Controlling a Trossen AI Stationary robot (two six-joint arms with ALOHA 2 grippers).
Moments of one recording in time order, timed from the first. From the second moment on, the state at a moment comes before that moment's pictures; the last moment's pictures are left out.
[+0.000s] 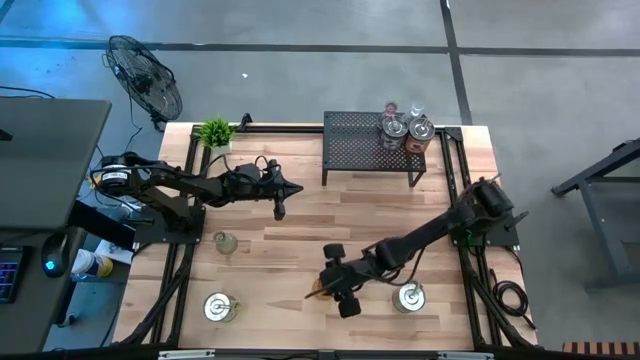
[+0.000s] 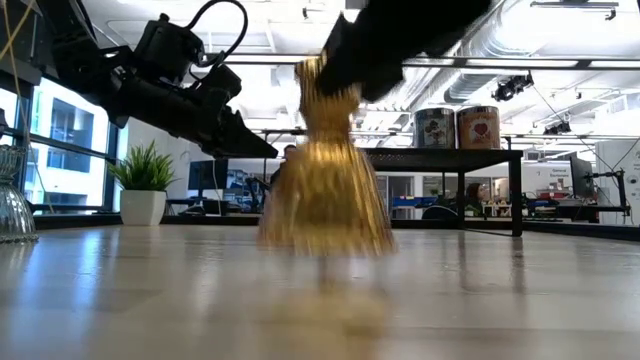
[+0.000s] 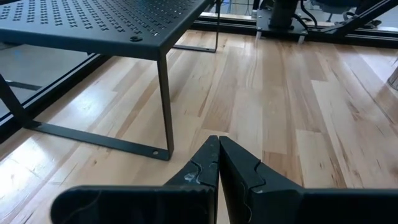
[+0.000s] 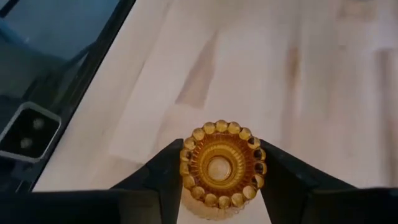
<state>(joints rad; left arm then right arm) 0.25 1.43 0.40 0.77 0.04 -0.01 0.43 1.89 1.29 -0.16 0.09 0.16</state>
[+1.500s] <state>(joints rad) 0.25 1.43 0.40 0.80 0.03 0.00 -0.68 1.71 1.72 -0.77 0.02 0.00</state>
